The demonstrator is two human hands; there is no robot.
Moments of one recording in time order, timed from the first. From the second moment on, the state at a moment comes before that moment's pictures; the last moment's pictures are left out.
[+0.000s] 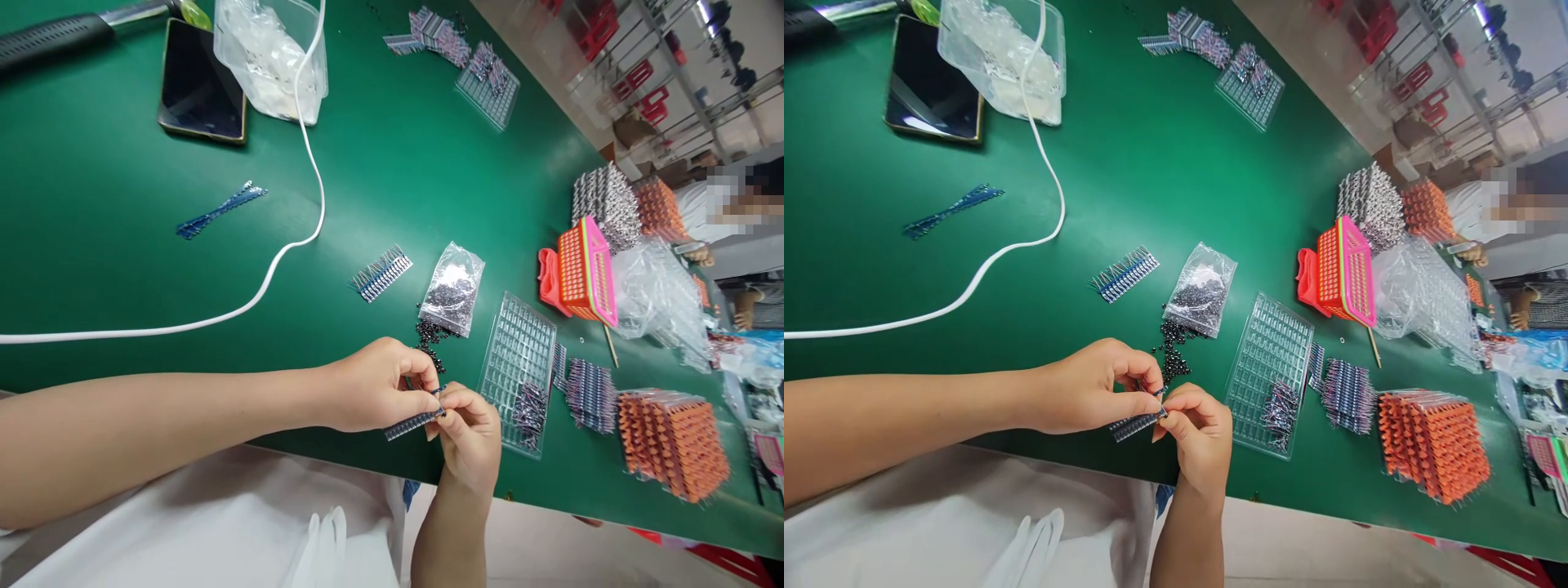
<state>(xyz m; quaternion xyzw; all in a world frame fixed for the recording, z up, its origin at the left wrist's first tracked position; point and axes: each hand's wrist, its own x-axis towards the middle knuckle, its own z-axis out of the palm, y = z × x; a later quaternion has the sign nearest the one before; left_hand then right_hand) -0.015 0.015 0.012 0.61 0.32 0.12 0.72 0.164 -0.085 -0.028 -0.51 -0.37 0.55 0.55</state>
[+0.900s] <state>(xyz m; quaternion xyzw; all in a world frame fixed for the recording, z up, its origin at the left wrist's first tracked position) -0.013 0.012 0.001 0.65 0.30 0.13 0.69 0.171 -0.087 -0.033 -0.50 -0.37 0.58 0.52</state>
